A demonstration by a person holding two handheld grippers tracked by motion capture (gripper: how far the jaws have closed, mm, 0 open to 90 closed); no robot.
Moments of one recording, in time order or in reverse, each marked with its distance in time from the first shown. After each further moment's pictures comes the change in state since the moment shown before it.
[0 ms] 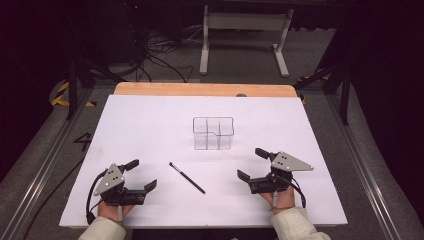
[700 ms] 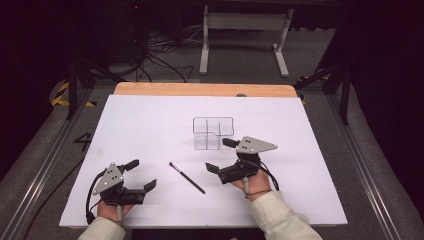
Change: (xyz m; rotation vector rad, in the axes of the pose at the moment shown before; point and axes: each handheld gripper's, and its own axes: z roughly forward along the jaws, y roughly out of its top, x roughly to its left) left arm 0.001 -0.001 -0.002 0.002 -0.006 -0.008; right arm 0.030 0.040 0.074 0.062 0.167 -0.021
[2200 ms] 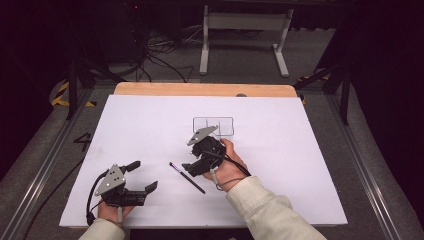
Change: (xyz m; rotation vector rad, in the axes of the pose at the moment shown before) left arm -0.003 -0.001 0.002 0.024 -0.011 0.017; right arm 0.033 0.049 0.078 0.559 -0.050 -0.118
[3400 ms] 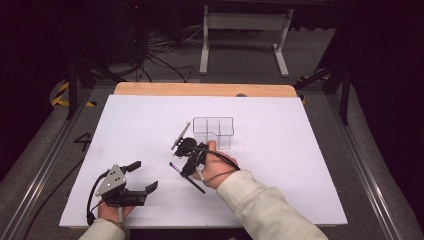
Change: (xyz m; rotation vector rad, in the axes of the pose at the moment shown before) left arm -0.001 0.001 0.000 0.008 0.002 0.014; right arm 0.006 0.021 0.049 0.393 0.123 0.030
